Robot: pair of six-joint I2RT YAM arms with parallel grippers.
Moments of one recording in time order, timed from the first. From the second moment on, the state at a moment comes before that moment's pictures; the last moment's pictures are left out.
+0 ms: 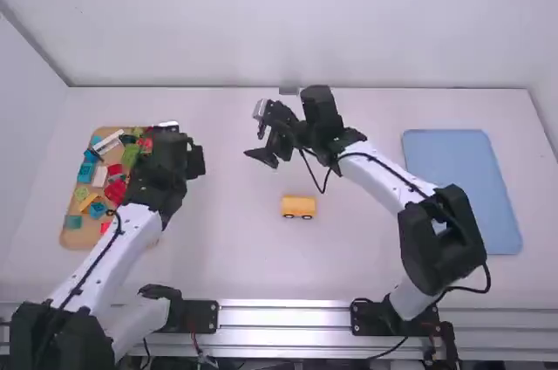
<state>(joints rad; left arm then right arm) -0.10 1.13 0.74 -0.33 -0.44 -0.19 0.51 1.74 1.22 -0.02 -0.74 -0.51</state>
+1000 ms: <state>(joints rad) 0.76 1.25 1.10 -0.81 -0.14 -0.39 0.67 1.75 1.43 -0.09 -0.85 -0.55</state>
